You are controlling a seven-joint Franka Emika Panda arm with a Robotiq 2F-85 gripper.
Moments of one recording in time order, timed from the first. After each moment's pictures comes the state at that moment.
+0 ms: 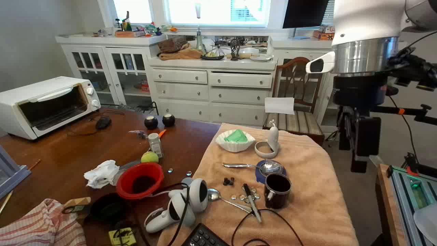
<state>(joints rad) 0.25 -0.50 0.10 -2.60 0.29 1.94 0.00</state>
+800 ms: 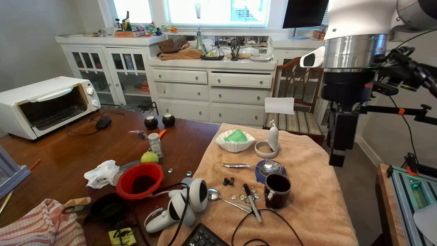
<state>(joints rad) 0.22 -0.46 0.13 -2.57 0.29 2.02 0.09</state>
